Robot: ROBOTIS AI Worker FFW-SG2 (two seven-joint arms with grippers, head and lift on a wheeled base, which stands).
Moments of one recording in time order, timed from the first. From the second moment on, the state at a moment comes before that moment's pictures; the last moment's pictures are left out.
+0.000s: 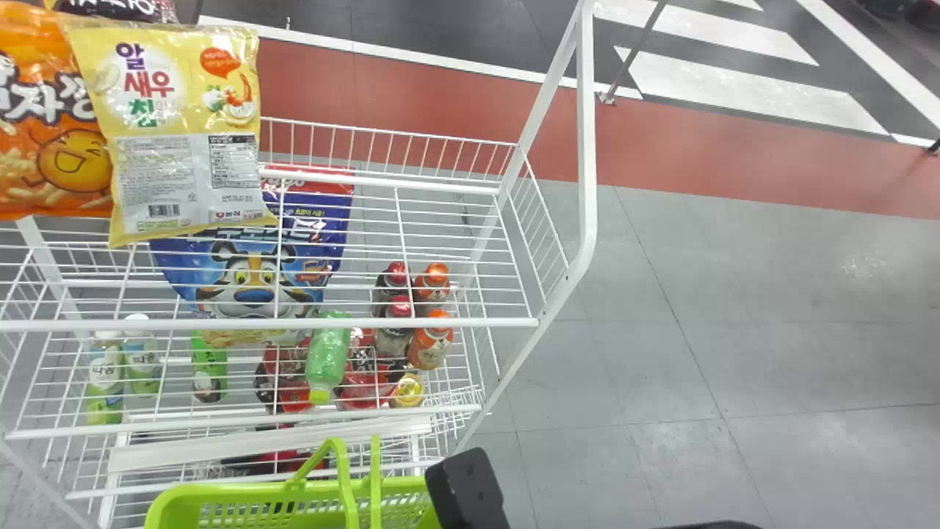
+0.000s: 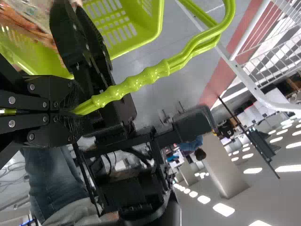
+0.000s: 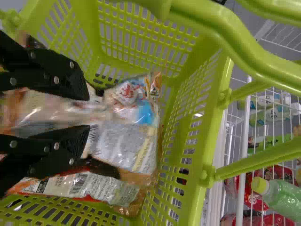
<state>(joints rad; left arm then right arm) 0.84 0.19 -0.16 -2.39 0.41 0.96 -0.77 0.58 -0.15 0.14 -2.44 -0.40 1.57 0.05</state>
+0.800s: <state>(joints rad) 0.84 0.18 -0.16 -2.38 0.41 0.95 -0.77 0.74 -0.14 0.01 -2.52 -0.16 0.52 0.09</state>
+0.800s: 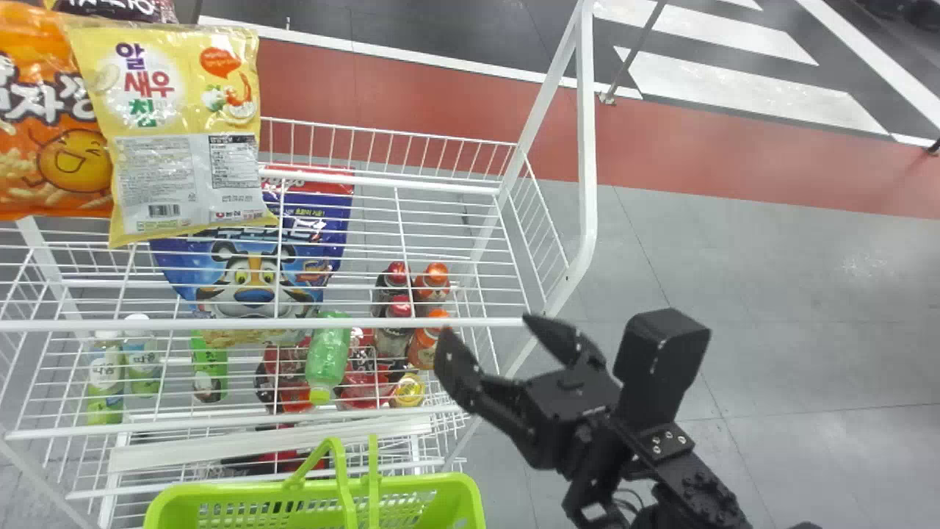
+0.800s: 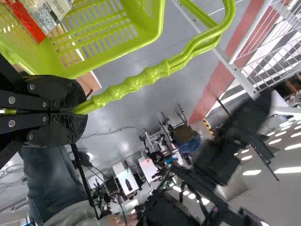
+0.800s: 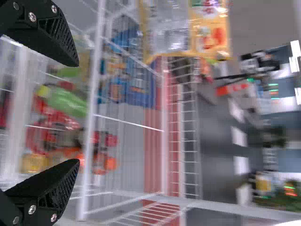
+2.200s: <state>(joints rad) 0.84 0.19 -0.16 -2.36 0.42 0.92 -0.78 0.84 -0.11 0.14 -2.38 -0.06 -0.02 -0.07</state>
